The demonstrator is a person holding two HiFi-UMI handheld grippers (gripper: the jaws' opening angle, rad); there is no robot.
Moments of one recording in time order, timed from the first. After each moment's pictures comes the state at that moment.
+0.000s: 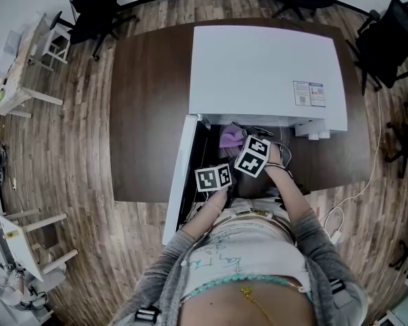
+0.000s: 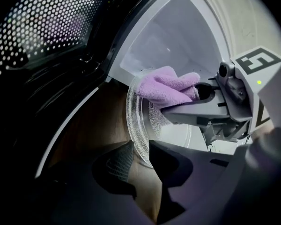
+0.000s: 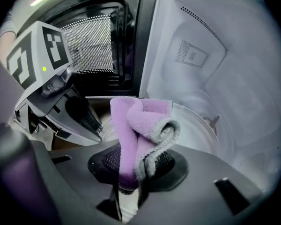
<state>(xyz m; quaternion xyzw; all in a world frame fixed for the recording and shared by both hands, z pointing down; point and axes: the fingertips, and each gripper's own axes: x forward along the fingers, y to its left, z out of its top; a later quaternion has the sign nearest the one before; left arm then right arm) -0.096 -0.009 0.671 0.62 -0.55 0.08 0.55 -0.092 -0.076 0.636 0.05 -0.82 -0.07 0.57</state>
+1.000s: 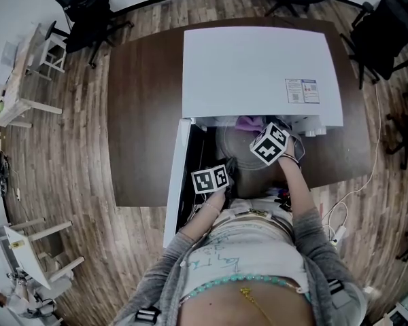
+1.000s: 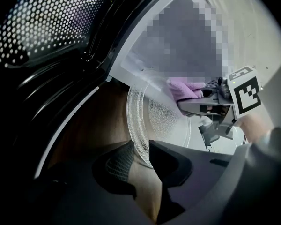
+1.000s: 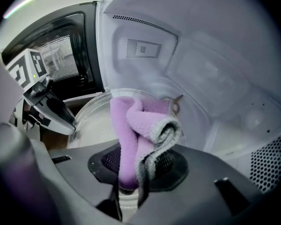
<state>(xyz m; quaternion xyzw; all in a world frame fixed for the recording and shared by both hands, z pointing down) -0.097 -0.009 0.672 0.62 -0.55 0.08 0.55 -0.039 -0.142 0.614 0.18 -0.82 -0.01 0.55</state>
